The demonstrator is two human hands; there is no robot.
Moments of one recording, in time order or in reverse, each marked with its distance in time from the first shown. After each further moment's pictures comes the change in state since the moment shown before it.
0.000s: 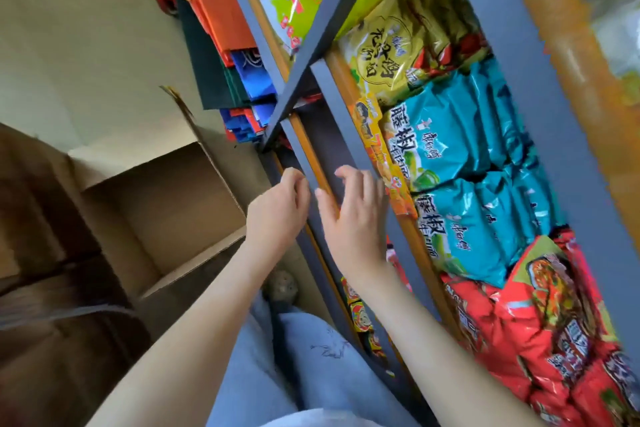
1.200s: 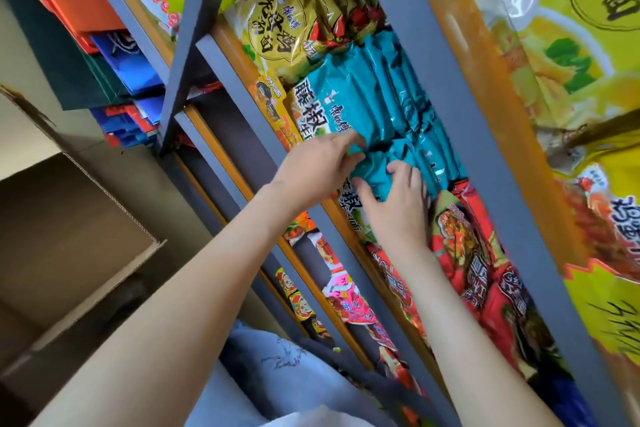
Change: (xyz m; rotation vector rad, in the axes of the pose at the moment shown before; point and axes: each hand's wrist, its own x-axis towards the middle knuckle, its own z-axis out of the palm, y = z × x) left_hand 0.043 0.127 0.043 -0.242 -0.249 0.740; right_hand -0.010 0.117 -0.076 -0.285 -0.021 0.497
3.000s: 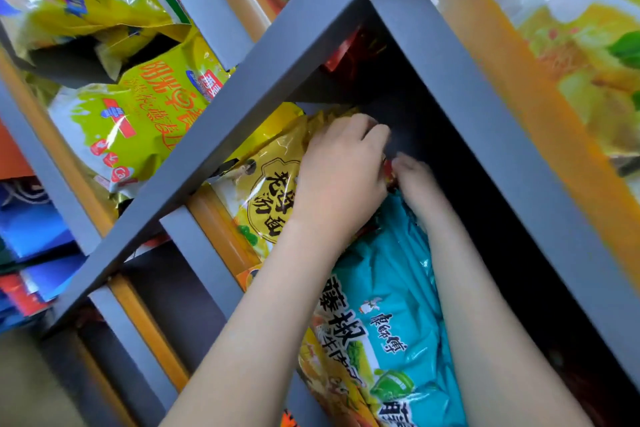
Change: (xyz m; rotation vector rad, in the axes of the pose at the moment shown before) left_hand 0.159 -0.064 -0.078 -0.024 0.491 0.131; right_hand 0.271 -0.085 0.012 0.411 0.053 0.178
